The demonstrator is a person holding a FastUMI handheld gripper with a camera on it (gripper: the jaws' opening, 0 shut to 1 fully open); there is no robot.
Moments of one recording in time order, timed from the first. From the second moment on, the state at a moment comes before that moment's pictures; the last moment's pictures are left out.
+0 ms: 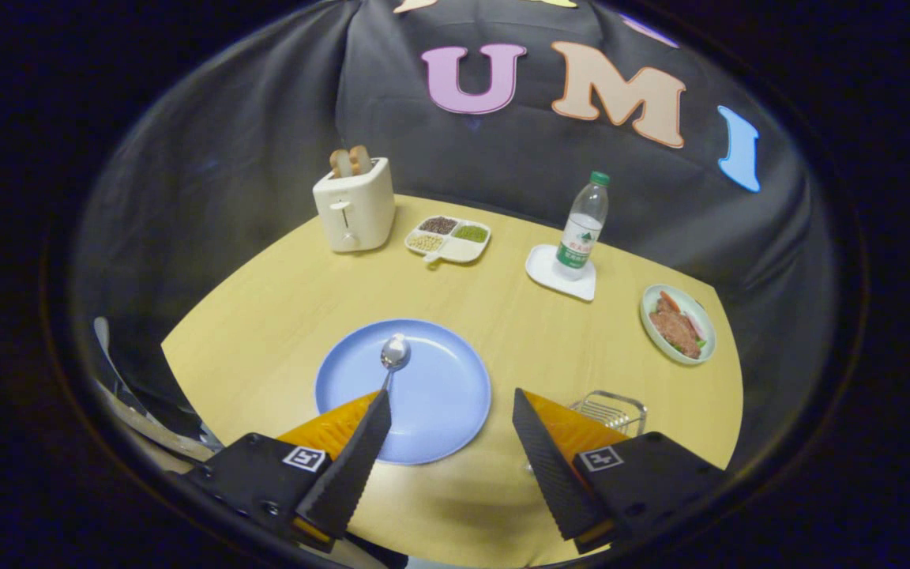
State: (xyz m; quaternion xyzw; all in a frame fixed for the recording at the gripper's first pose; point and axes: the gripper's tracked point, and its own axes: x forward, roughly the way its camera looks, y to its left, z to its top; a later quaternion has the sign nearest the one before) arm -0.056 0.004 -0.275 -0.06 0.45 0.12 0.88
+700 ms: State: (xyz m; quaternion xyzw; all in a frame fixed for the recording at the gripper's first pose) arm -0.079 0.060 -0.382 -0.10 0.53 0.13 0.83
